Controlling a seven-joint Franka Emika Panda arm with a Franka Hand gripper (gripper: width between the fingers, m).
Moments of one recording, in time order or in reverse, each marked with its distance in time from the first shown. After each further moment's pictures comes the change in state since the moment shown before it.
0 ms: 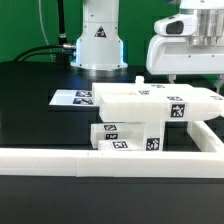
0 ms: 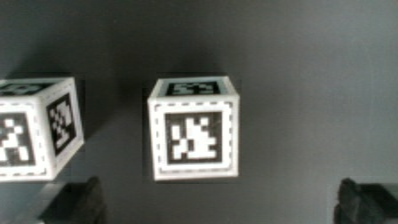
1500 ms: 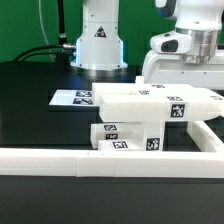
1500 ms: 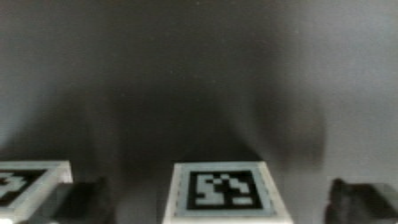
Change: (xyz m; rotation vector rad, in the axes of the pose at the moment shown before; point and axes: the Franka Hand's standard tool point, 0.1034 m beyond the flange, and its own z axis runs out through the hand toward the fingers) arm -0.021 0.009 0.036 -0.038 -0.044 -0.003
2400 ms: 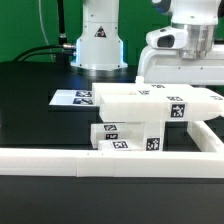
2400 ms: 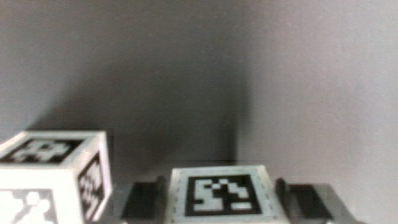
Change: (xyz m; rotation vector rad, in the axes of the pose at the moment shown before) arm 0.008 0.011 -0.020 0.015 0.012 -0.033
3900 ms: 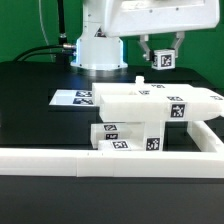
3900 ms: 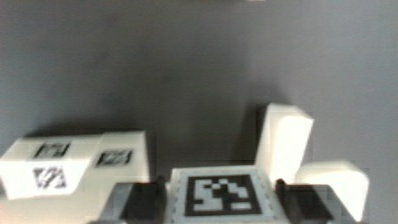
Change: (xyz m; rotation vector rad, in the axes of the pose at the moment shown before) arm 0.099 0.098 -0.105 0.069 0.074 -0.221
